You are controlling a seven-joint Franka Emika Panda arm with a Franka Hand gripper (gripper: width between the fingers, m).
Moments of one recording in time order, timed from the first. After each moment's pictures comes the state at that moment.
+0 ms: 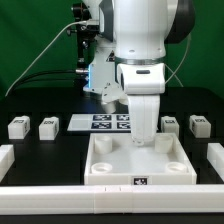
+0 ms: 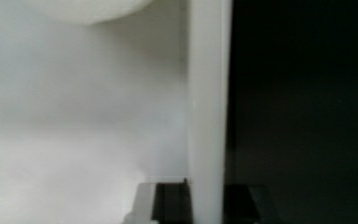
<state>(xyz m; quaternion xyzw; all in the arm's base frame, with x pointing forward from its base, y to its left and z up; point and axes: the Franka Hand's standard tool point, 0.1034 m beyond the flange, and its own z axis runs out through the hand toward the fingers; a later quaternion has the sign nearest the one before) 0.467 0.026 0.015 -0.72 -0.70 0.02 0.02</state>
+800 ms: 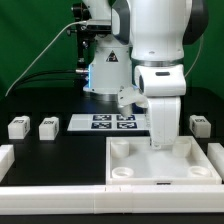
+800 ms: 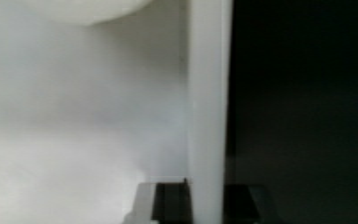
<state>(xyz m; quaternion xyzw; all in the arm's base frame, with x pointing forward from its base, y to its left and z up) 0.484 0.058 0.012 -0.71 -0.70 0.01 0.02</state>
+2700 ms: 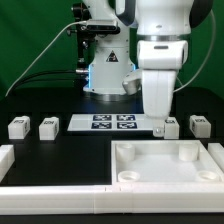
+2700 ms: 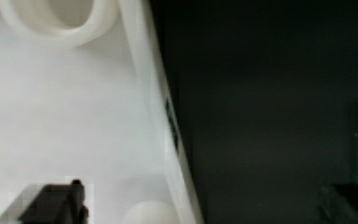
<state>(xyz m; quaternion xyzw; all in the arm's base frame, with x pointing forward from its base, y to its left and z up) 0.484 0.068 0.055 -0.81 -0.59 -0.01 0.00</state>
